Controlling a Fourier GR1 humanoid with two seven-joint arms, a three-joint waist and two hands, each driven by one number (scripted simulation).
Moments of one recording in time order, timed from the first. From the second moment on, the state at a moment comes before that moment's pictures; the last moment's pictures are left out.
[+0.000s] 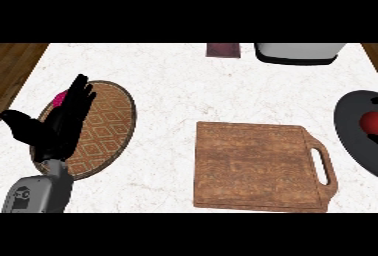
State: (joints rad) left arm -0.20 0.15 0.08 -1.58 0.10 0.05 0.23; right arm -0.59 -0.74 -0.28 -0.37 0.68 -0.06 -0.80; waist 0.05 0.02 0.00
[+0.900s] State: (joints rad) left arm -0.20 0.15 0.09 -1.58 0.10 0.05 0.24; right arm -0.64 -0.92 -0.51 -0.10 0.44 0.32 -0.92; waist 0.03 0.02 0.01
